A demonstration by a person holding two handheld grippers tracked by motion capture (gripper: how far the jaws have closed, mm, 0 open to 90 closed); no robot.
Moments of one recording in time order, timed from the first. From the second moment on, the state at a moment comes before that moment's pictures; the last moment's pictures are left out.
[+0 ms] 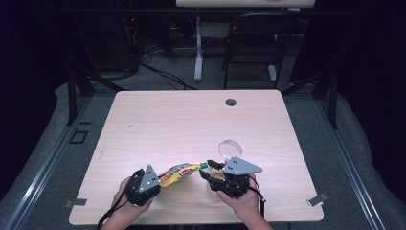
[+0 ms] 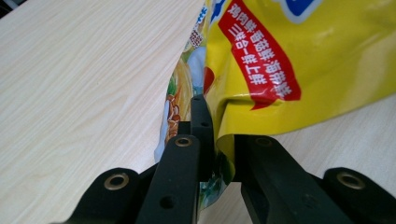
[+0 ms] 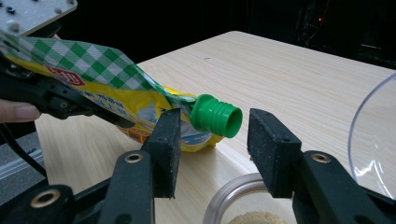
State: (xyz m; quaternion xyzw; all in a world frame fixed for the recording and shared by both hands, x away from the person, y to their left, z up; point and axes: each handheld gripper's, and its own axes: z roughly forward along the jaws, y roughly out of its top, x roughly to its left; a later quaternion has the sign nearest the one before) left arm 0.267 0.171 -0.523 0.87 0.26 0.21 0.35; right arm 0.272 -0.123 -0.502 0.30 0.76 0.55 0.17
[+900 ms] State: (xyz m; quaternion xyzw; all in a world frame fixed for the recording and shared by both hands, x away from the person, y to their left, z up) left arm 0.288 0.217 -0.538 0.81 0.37 0.12 0.44; right arm 0.267 -0.135 -0.506 0.31 0.76 0.54 0.18
